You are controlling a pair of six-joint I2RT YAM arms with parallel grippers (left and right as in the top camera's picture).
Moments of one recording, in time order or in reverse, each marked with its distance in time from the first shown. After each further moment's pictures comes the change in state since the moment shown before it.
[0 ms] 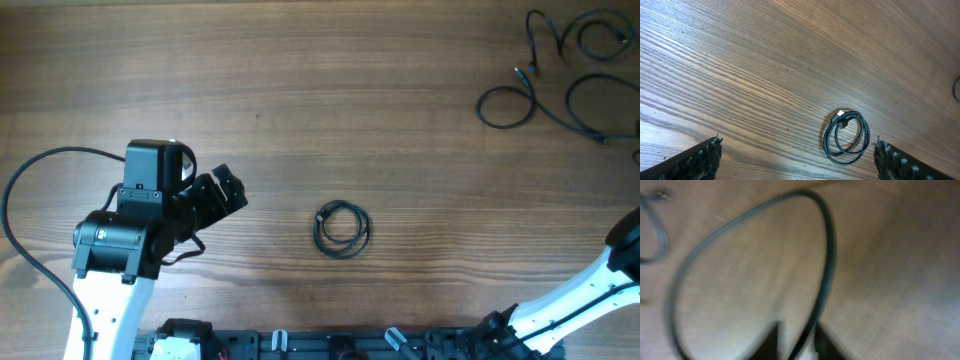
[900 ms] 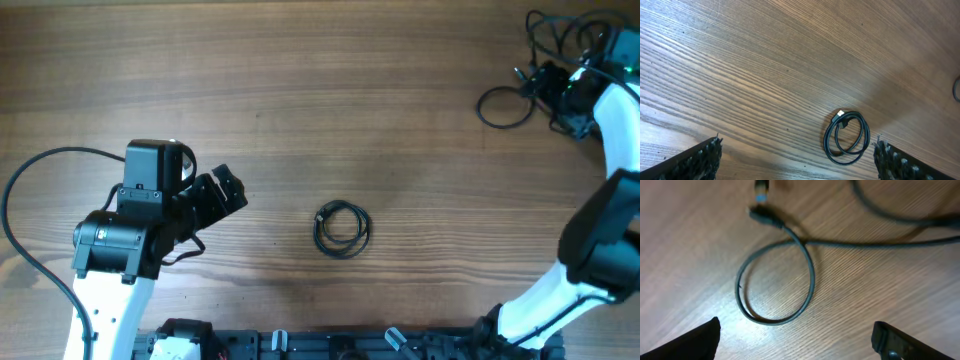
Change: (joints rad) left arm 0.000 0.000 0.000 0.000 0.000 0.000; right arm 0.410 -0.168 -0.003 -0.388 -0.041 -0.002
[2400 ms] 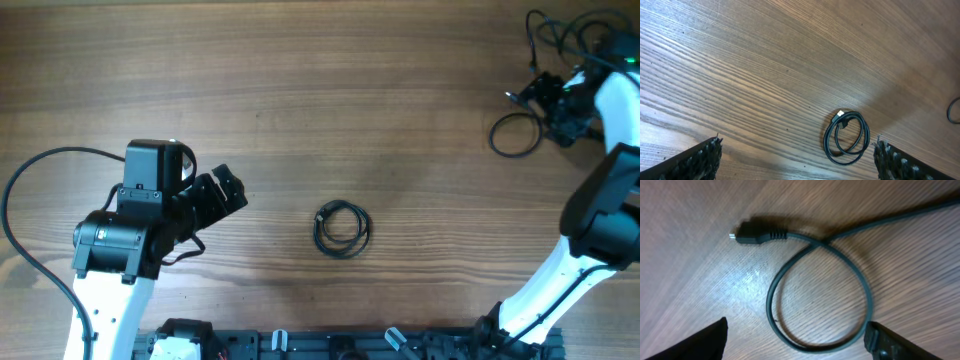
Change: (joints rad) left arm 0.000 0.000 0.000 0.000 0.000 0.000; right arm -0.009 0.156 0.105 -0.158 -0.067 0.068
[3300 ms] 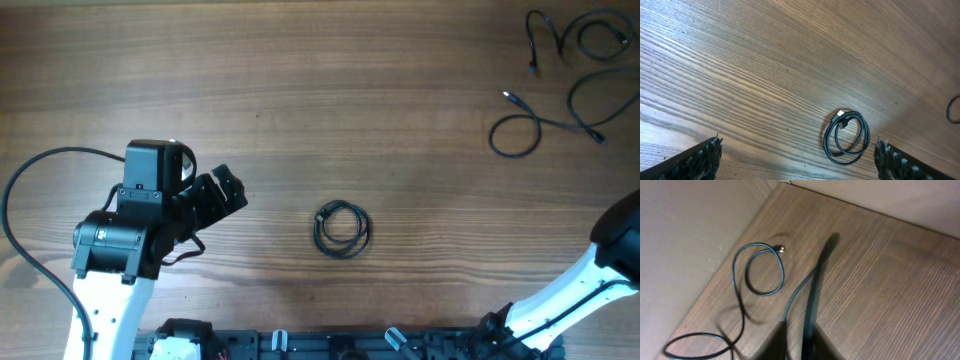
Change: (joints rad) left arm 0.000 -0.001 0.000 0.000 0.000 0.000; right arm -0.275 -0.008 0.193 0.430 0.121 -0.010
